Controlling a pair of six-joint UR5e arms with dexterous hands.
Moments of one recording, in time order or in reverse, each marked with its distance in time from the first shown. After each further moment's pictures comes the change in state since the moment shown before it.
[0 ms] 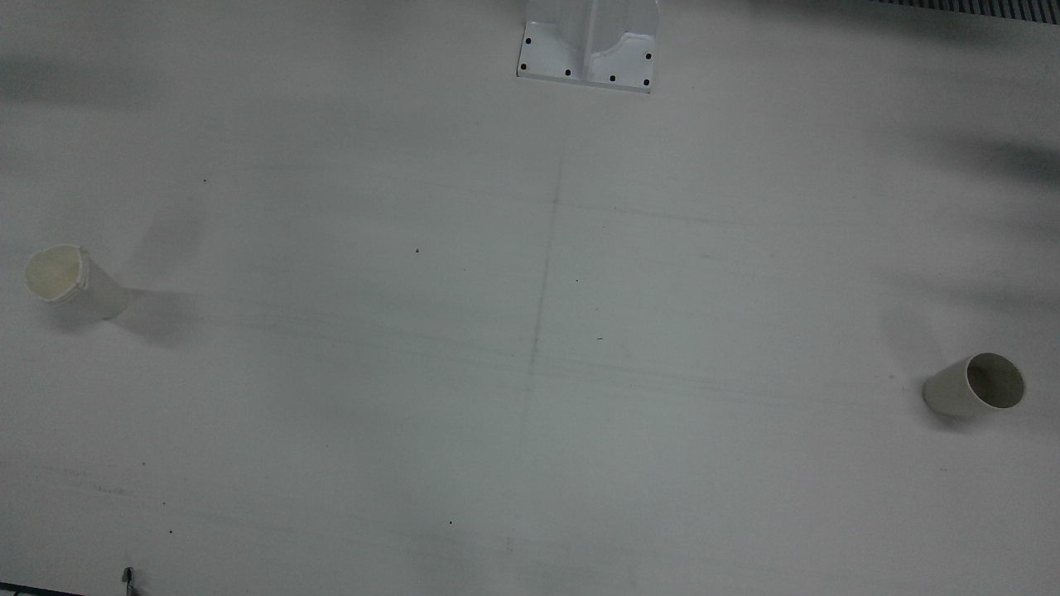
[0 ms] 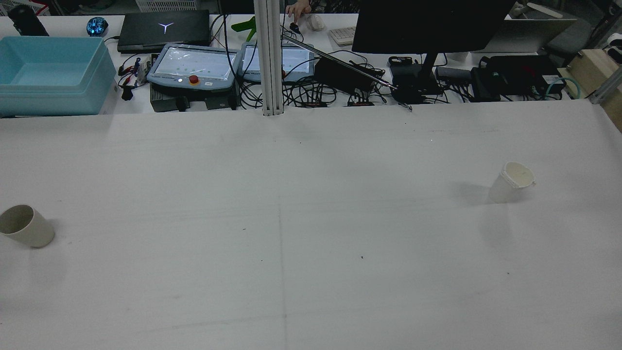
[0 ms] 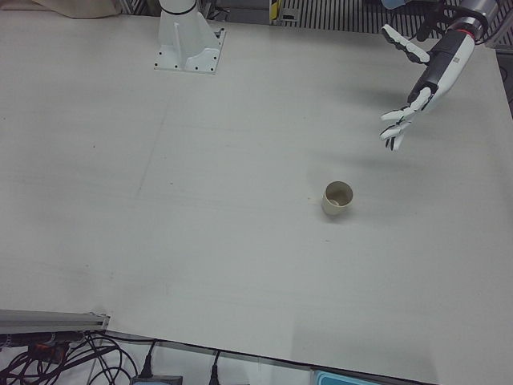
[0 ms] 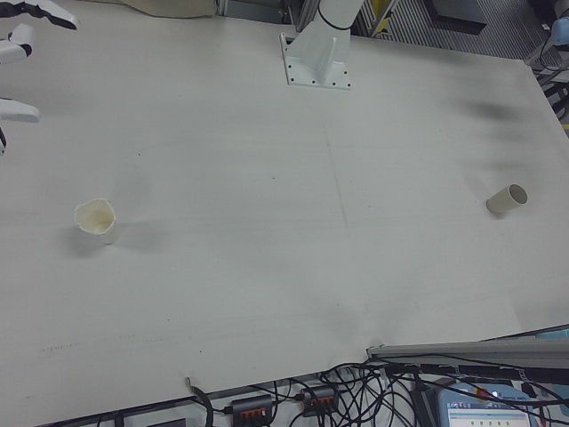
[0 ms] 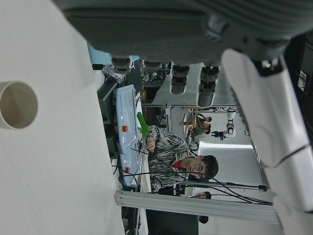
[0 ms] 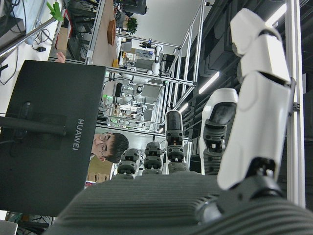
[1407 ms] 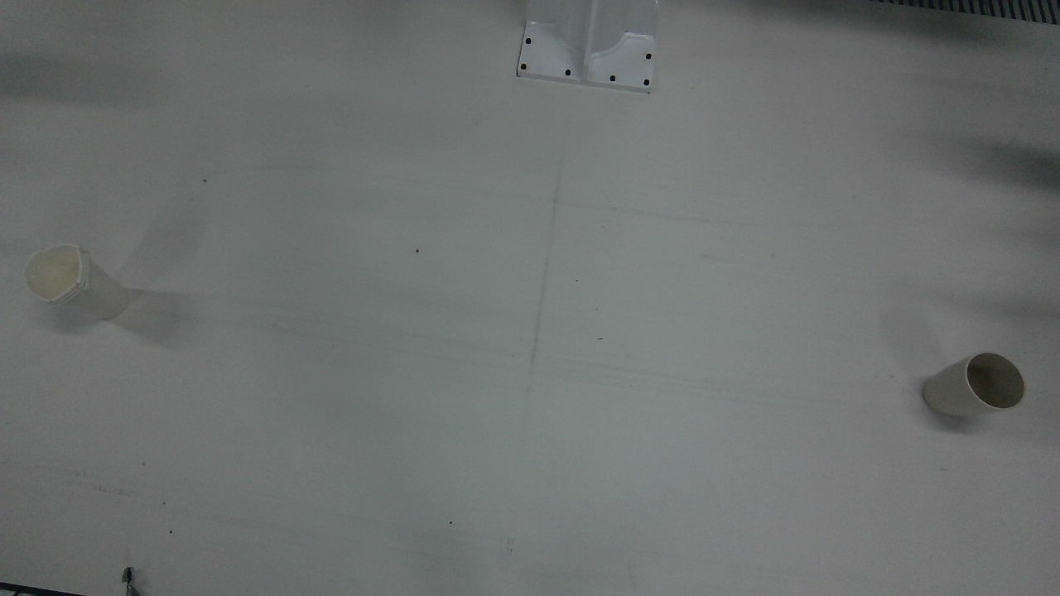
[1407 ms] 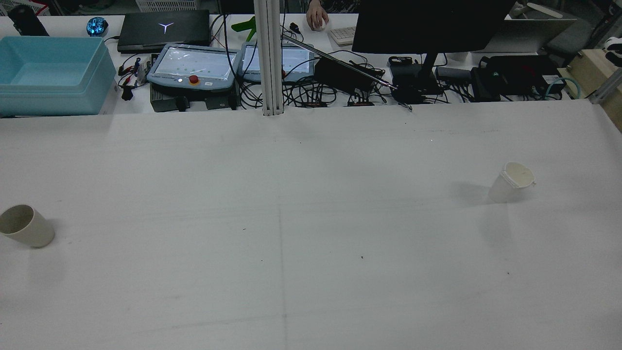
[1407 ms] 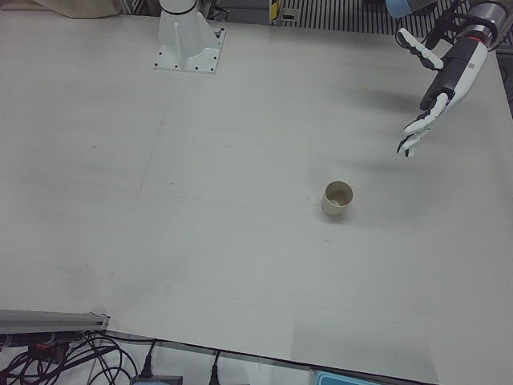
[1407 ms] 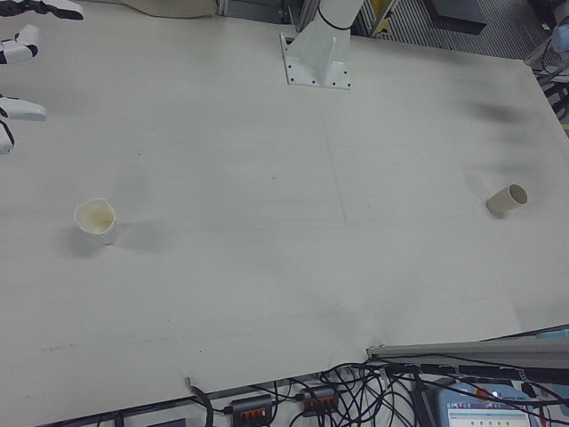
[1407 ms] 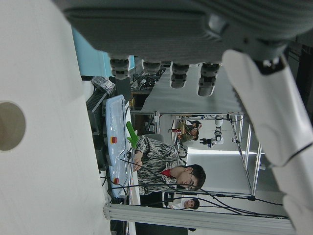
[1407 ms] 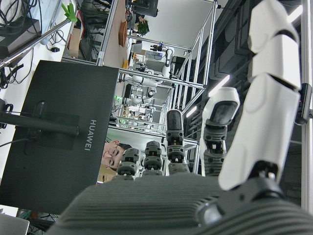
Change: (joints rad) left arm -0.019 -0.004 0.072 -0.085 -0.034 -0.011; right arm -0.009 -0.002 0.007 -0.024 -0.006 -0.027
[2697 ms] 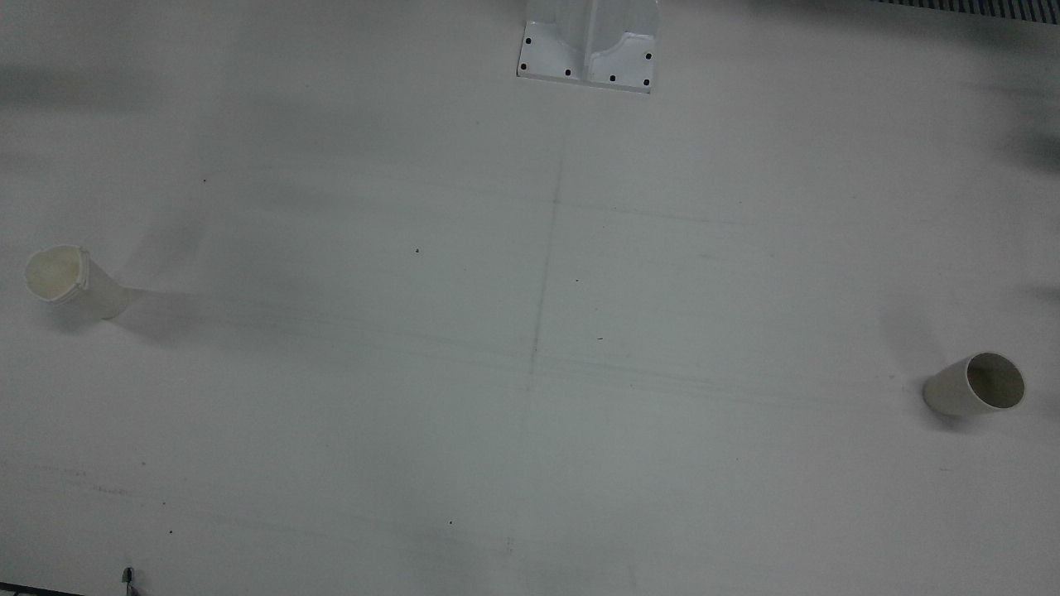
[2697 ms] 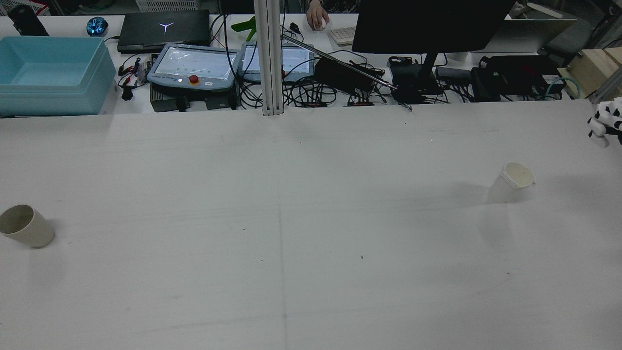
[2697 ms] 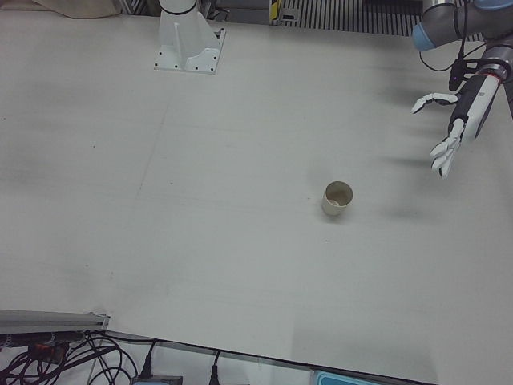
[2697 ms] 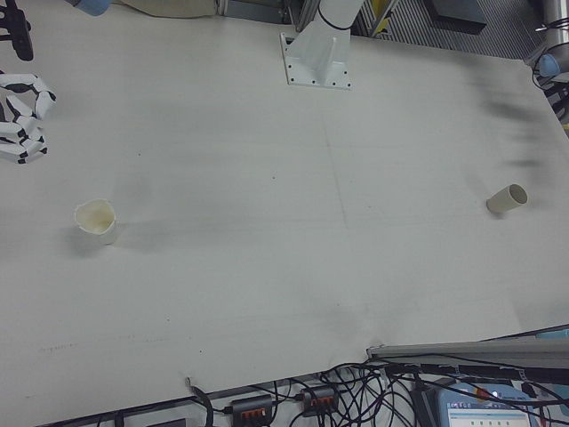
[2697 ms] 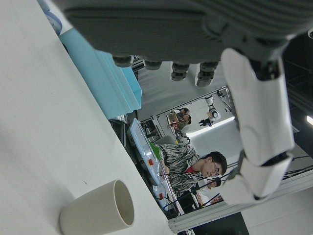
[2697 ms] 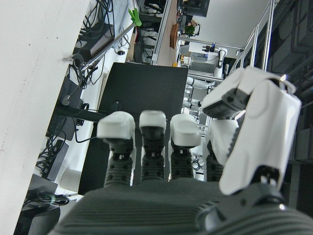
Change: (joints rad) left arm 0.046 0.003 0.421 -0.492 -0.060 0.408; right arm -0.105 -0.006 -0.159 0.004 0.004 -0.035
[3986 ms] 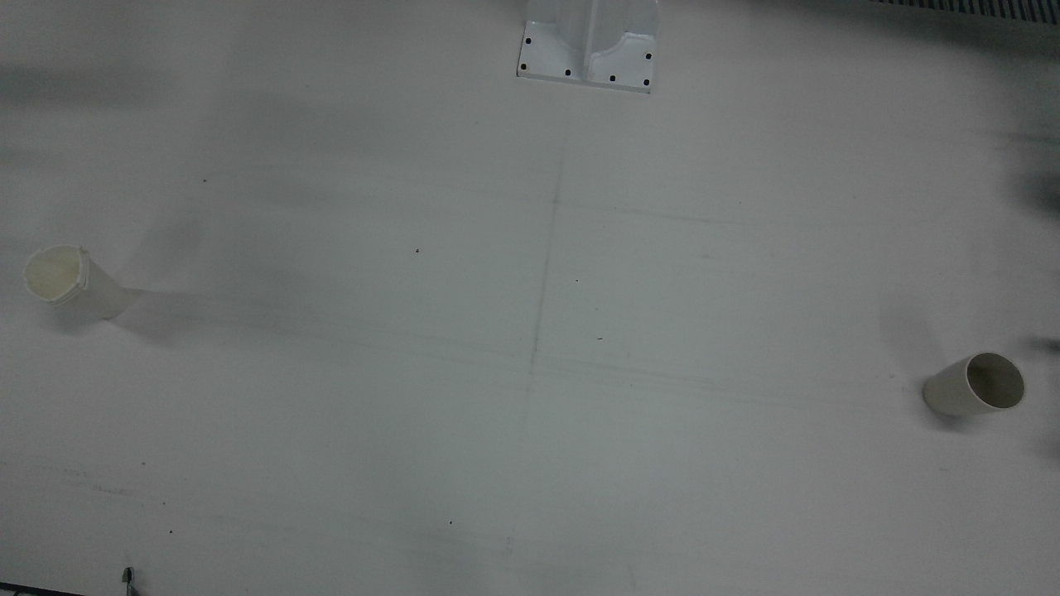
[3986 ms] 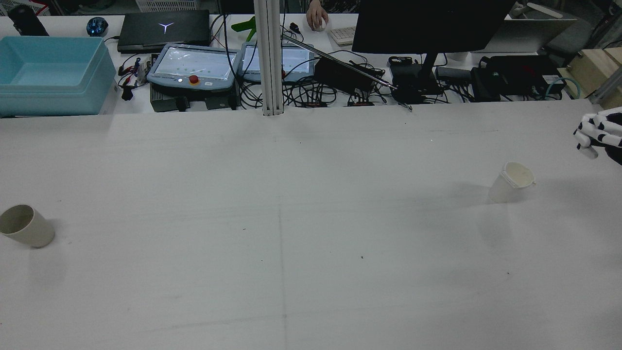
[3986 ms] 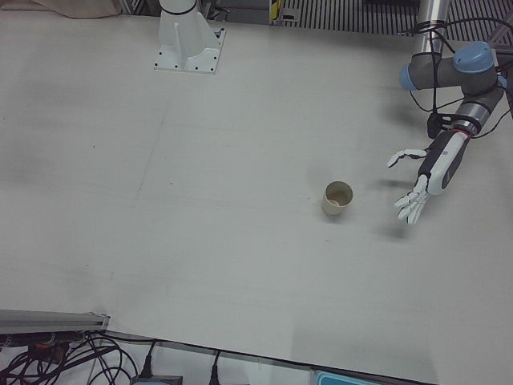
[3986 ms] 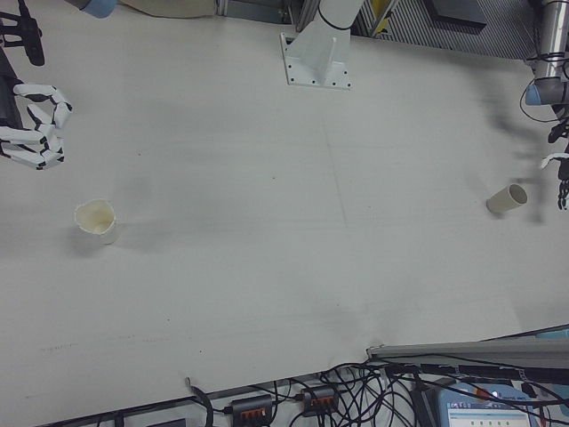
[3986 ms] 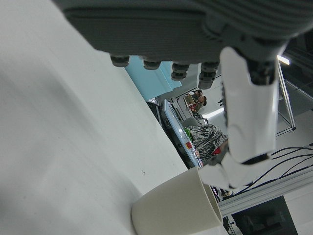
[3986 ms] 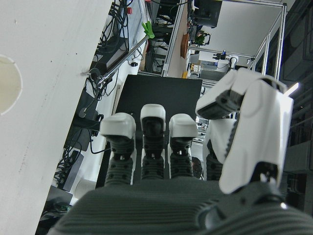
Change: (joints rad) left arm 0.186 -0.220 0.290 -0.034 -0.101 0.115; right arm -0.048 -0.015 0.000 0.000 -0.005 -0.005
